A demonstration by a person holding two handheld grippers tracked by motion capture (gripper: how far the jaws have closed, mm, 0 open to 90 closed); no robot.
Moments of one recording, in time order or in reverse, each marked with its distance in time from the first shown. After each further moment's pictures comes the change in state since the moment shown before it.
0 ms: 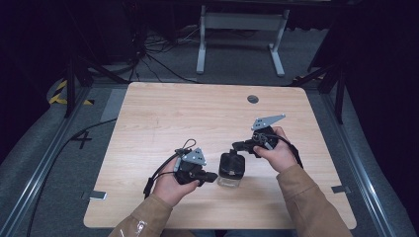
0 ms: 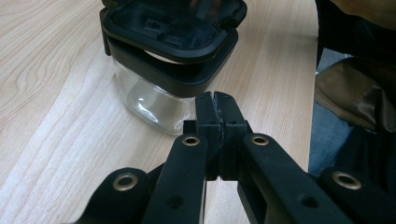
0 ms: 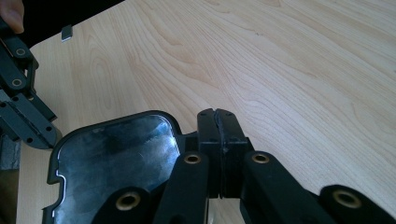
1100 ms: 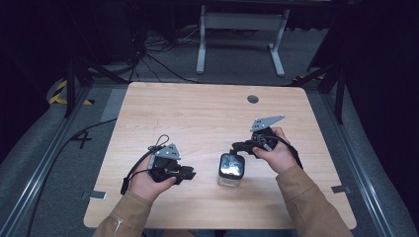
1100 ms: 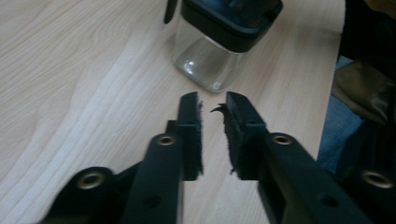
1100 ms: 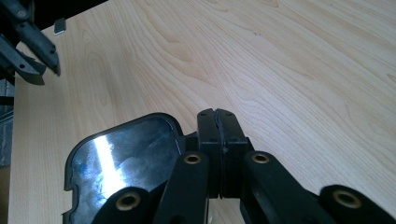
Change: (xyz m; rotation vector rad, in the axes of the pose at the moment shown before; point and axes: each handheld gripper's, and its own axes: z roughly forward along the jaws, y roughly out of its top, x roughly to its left) left arm 0.015 -0.024 -0.047 0.003 0.065 -0.078; right arm 0.006 0.002 -0.001 0.014 -0.028 -0.025
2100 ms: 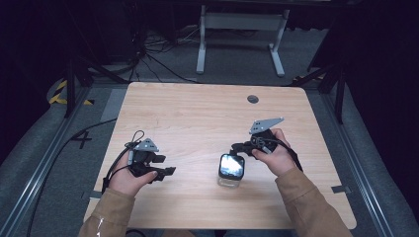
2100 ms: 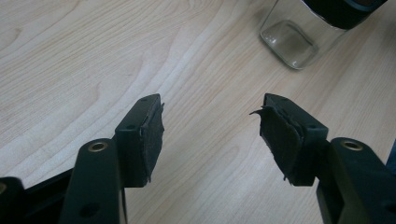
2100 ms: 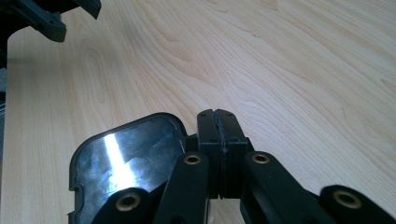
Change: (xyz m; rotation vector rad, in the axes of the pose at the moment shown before) left arm 0.037 -0.030 -0.037 0.029 0.204 -0.146; right arm 0.008 0.000 -0.001 0.001 -0.035 -0.035
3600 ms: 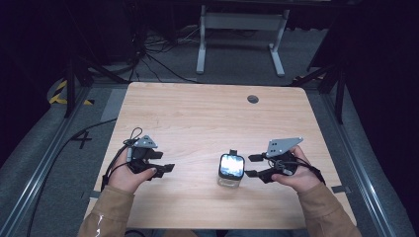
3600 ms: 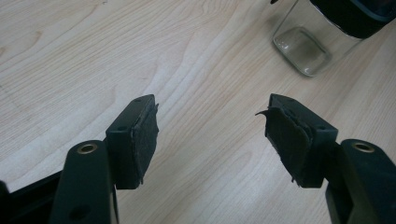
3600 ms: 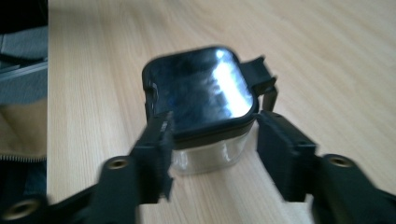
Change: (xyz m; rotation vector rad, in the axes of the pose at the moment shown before) left arm 0.007 0.004 0.001 0.000 0.026 -0.017; right arm 0.031 -0.040 -0.044 0.001 0.029 -0.127
